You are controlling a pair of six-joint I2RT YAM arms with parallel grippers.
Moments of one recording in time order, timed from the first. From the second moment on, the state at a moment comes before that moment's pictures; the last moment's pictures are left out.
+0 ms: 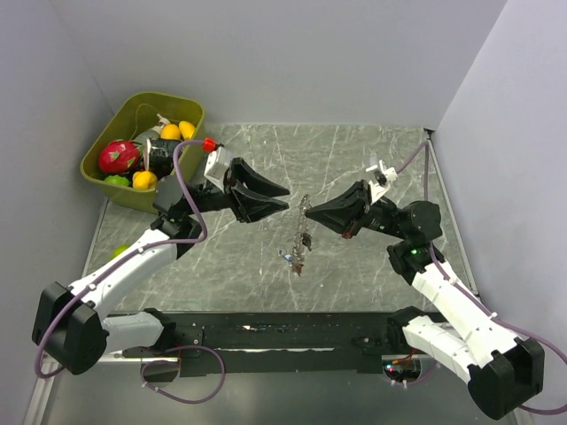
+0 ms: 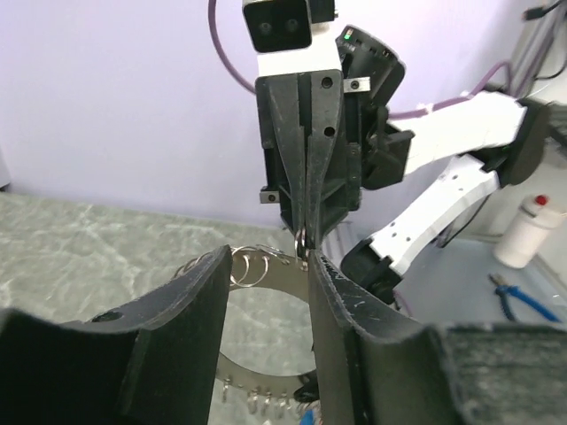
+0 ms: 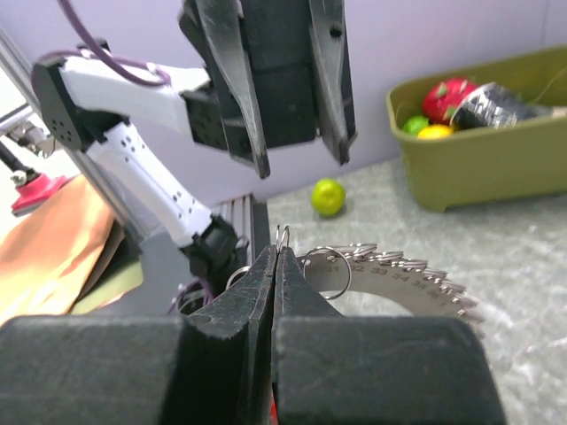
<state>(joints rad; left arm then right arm) -0.57 1.18 0.87 0.79 0.92 -0.53 0.42 0.87 0.68 0.61 -0.91 0.62</state>
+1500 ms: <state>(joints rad) -0.66 1.33 0.93 1.00 1.00 -0.71 0.42 0.86 0.68 0.72 -0.88 0.68</state>
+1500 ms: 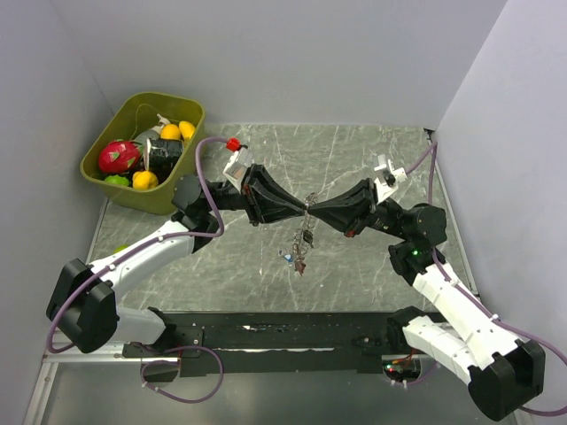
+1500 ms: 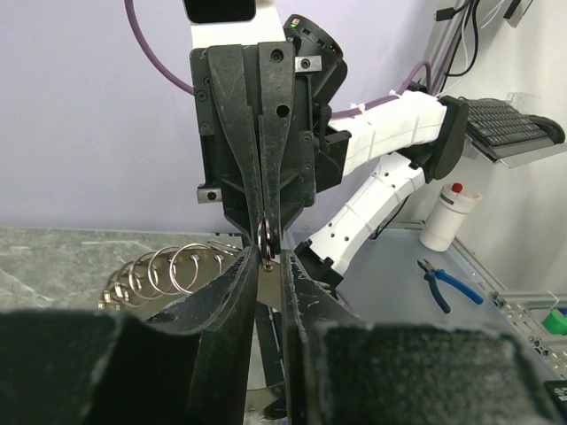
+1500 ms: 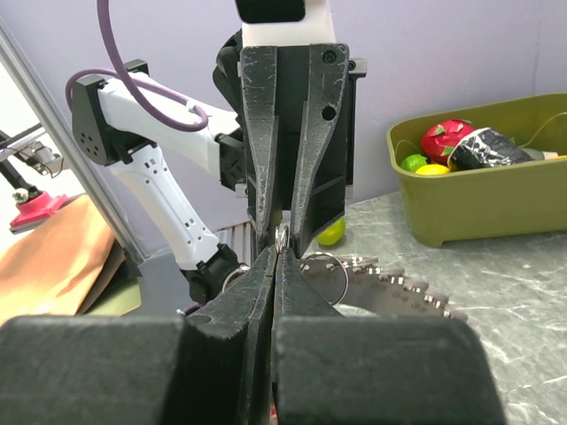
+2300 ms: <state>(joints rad) -0.66 1.33 0.95 0.94 1.02 -0.67 0.42 0.85 0.68 0.72 -0.87 0.67</state>
